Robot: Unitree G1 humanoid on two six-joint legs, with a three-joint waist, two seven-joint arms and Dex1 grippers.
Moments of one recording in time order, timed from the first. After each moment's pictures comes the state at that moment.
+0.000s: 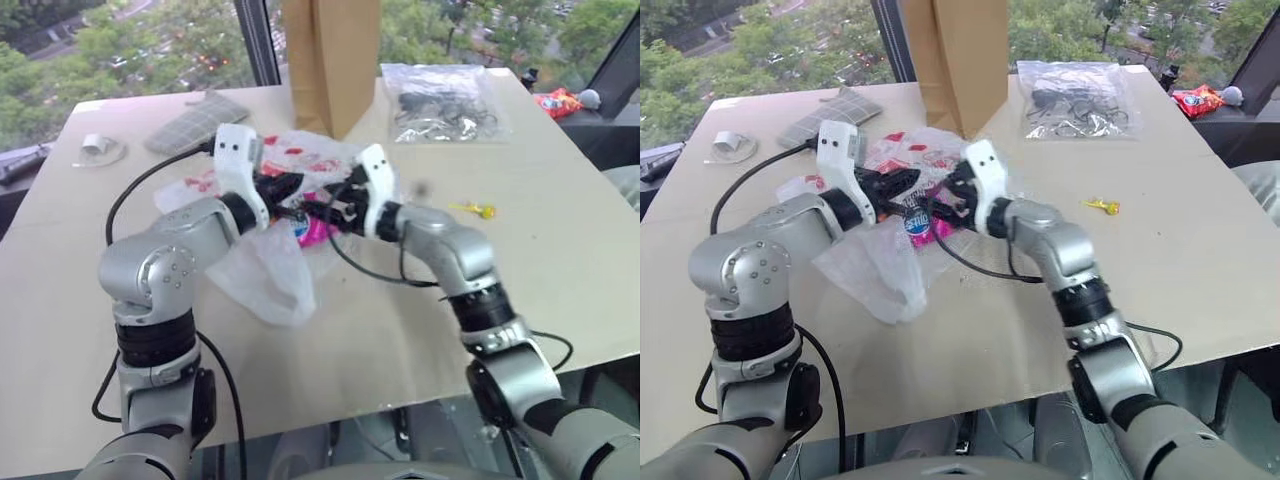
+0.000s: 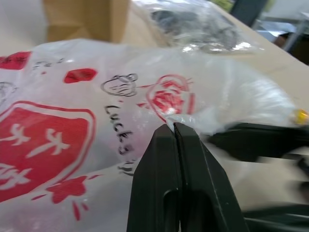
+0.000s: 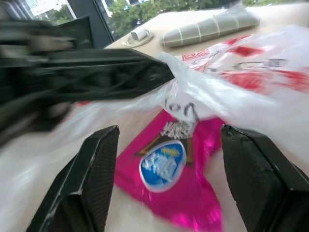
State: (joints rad) left arm -0.63 0.41 0.23 -0.31 -0.61 1.13 -0.17; right arm -0.72 -0.10 0.15 -0.08 0.45 0.79 0.55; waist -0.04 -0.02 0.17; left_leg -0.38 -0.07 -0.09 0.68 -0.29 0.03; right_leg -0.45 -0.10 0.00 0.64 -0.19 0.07
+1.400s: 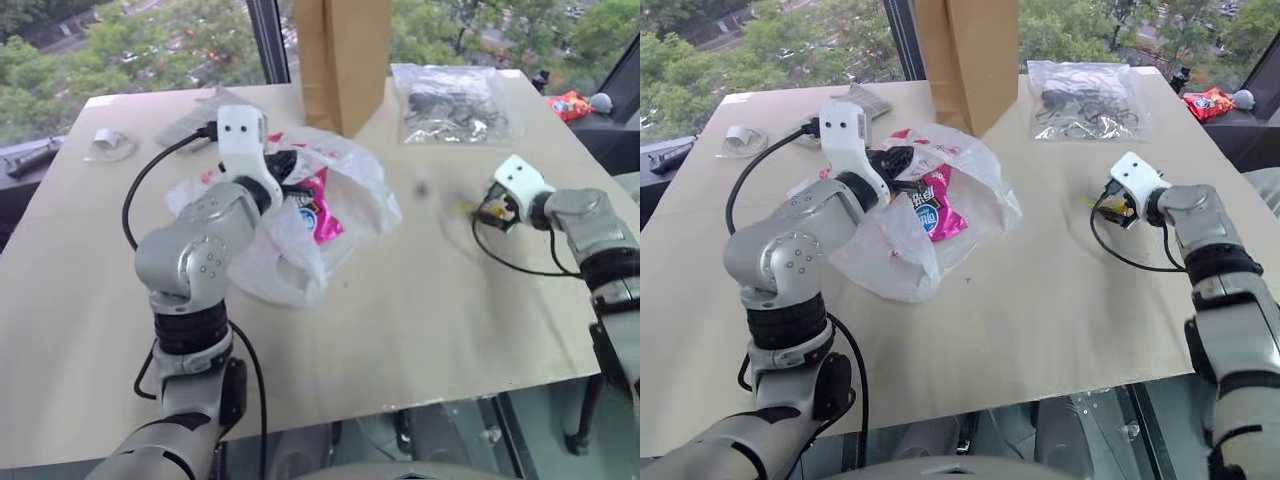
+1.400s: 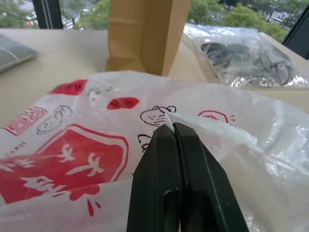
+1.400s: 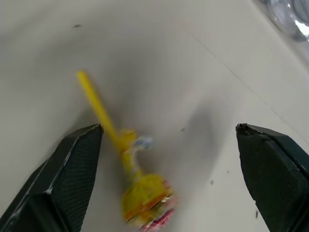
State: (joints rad) left arm -0.70 0.28 0.20 -0.37 -0.47 1.11 0.02; right arm -0.99 -0.66 0.24 1.01 -0.04 0.14 0.73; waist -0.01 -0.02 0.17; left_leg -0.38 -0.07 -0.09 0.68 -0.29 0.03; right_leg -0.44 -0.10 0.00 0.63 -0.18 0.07
